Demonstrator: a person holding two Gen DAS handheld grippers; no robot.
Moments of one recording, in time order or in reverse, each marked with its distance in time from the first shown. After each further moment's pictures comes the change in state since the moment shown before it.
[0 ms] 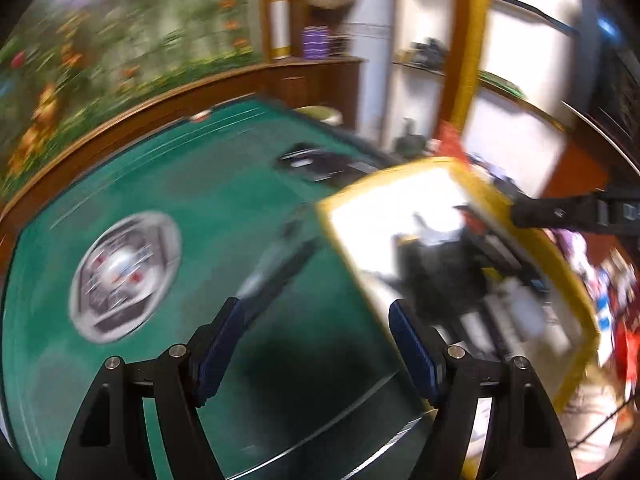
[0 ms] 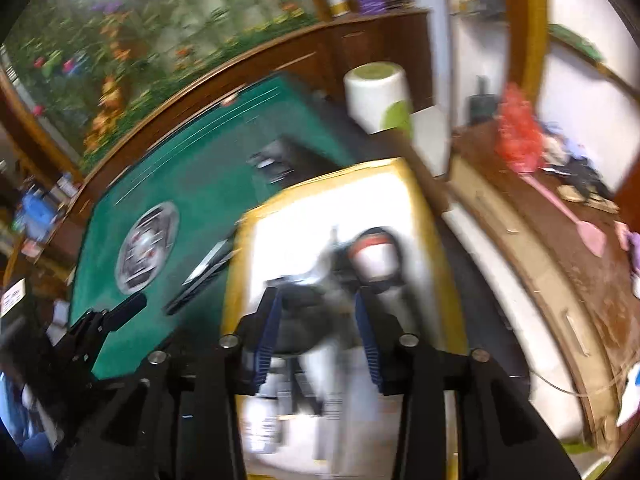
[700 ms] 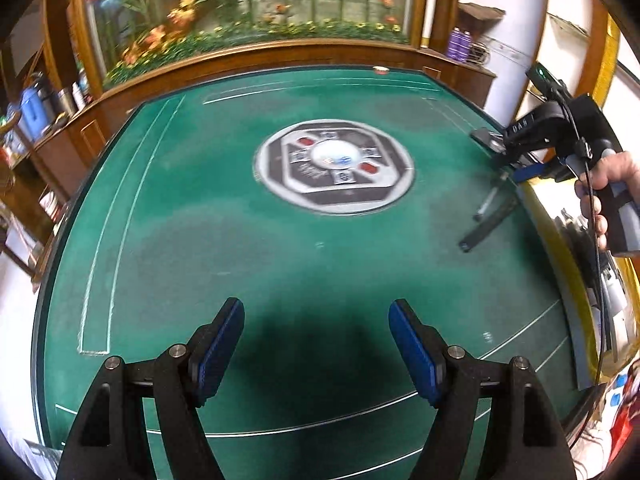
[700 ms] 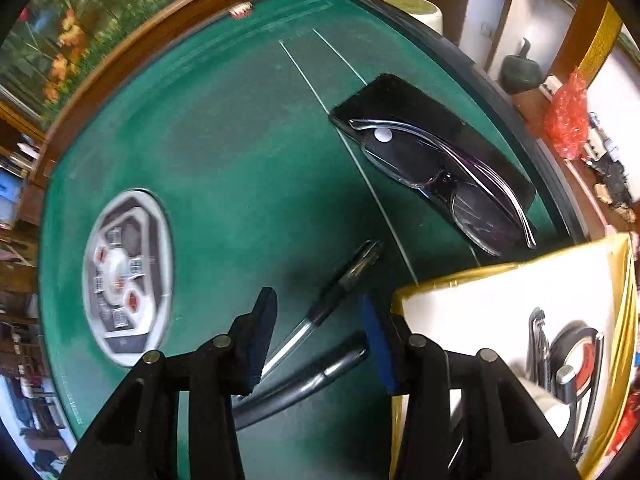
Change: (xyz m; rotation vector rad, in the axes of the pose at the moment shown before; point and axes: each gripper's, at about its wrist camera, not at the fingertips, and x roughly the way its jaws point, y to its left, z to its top) left arm -0.047 0.170 -0.100 -0.318 0.070 0.232; right arm 0.193 0.120 0.089 -0.008 0.282 -0.139
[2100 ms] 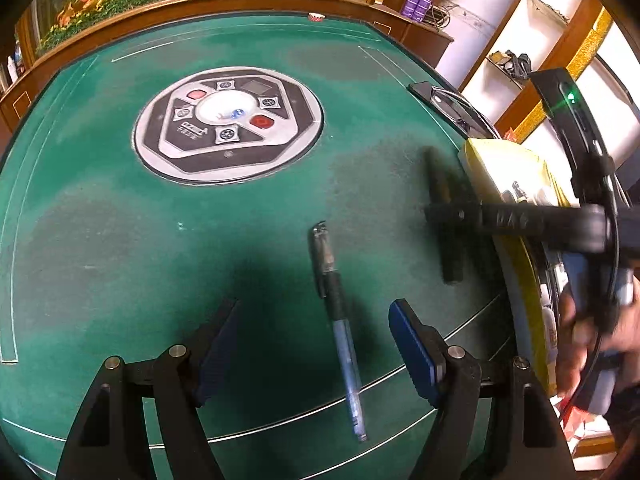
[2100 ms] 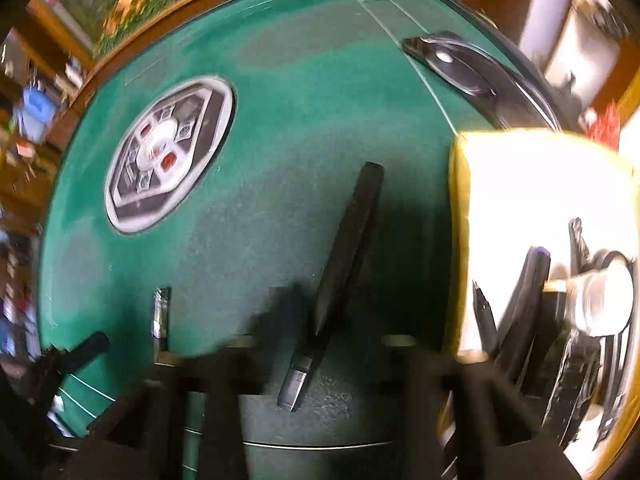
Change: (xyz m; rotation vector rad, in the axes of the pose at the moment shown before) left arm 0.043 -0.063 0.017 0.024 0.198 -0.240; right arm -0.001 0.020 -0.096 -0.259 0.007 0.066
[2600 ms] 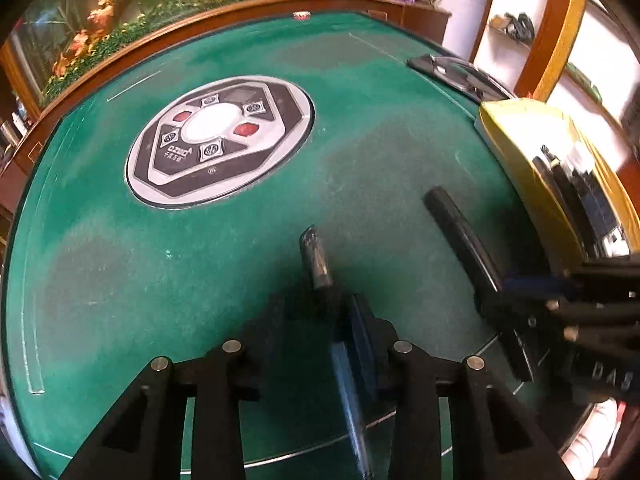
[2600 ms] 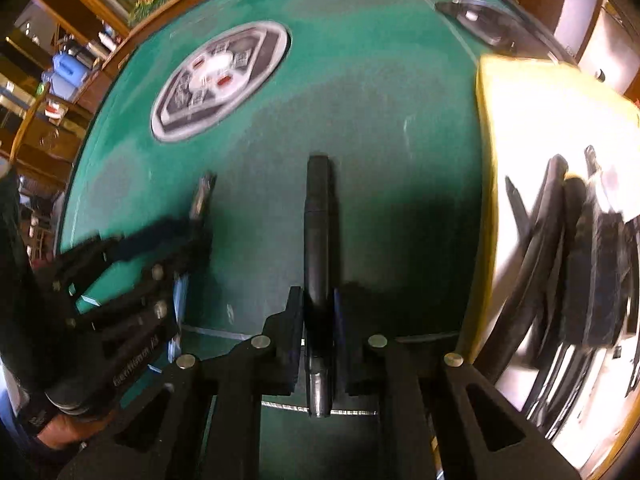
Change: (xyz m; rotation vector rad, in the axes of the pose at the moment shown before) left arm 0.026 -0.027 -0.002 0.133 -0.024 0.165; right arm -0.014 0.010 -0.064 -0.063 0.055 0.109
